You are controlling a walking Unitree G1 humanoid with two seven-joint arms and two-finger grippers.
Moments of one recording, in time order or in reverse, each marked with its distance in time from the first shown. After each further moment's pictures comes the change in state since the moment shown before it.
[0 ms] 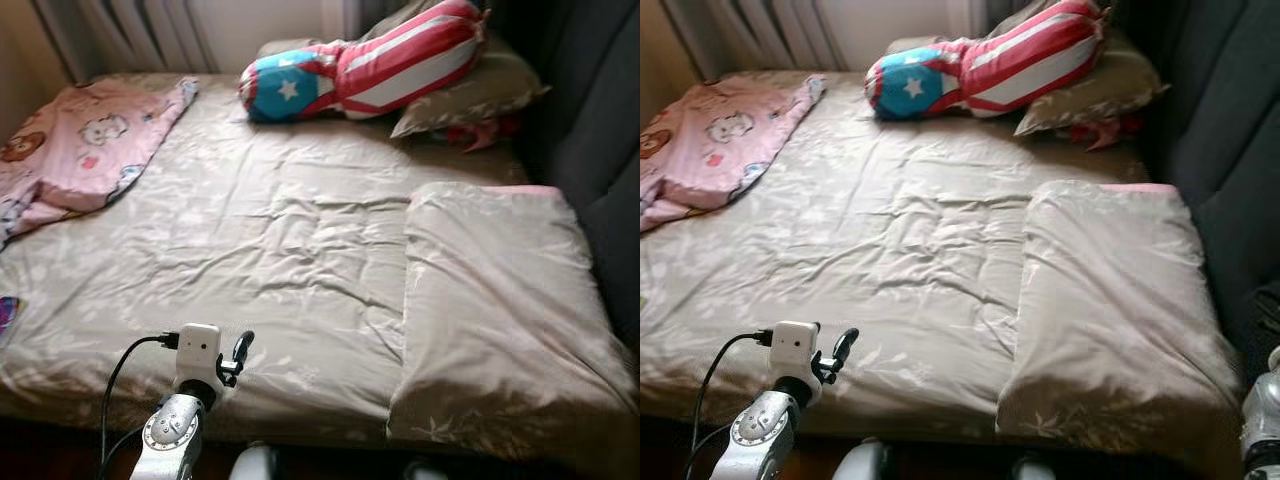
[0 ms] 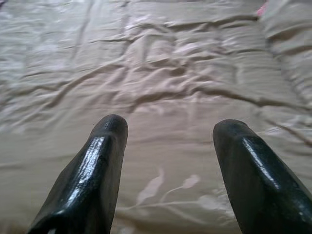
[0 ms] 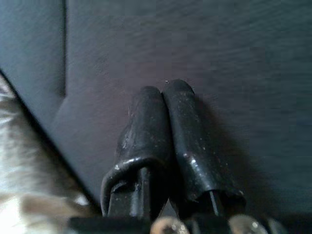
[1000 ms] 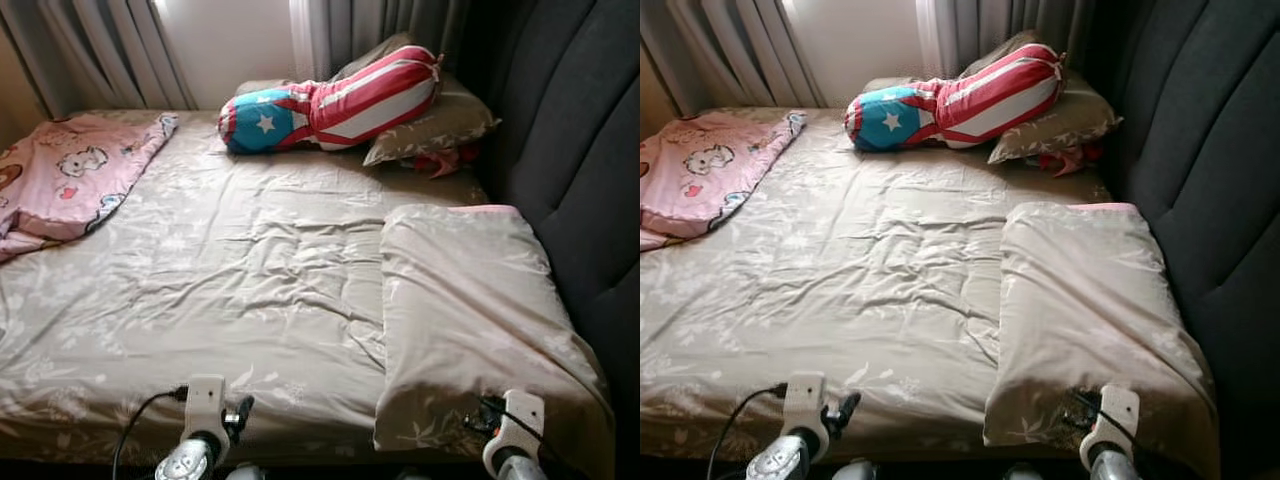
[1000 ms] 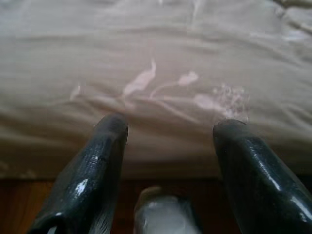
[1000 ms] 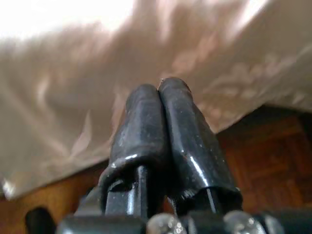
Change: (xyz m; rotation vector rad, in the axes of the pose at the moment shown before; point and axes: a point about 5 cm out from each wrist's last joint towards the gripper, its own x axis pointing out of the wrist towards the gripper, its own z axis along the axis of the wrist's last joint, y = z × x) left arm -0.022 -0.004 -0.093 -0.116 0.405 0.080; right arm -0.169 0.105 -0.149 0.059 0.582 0.737
